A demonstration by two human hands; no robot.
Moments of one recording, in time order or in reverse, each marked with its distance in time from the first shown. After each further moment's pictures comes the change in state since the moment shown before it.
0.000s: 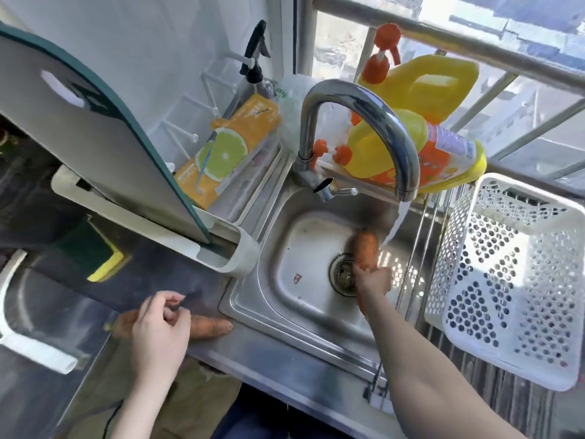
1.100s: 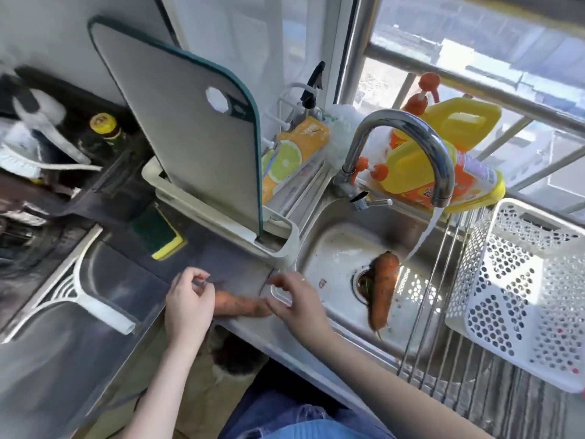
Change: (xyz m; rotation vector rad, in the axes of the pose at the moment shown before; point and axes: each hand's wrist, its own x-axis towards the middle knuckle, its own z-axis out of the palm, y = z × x) left_hand 0.011 -0.021 -0.032 -0.120 0.078 -0.081; right_hand -0.228 -0.028 0.026 -0.122 -0.586 -1.159
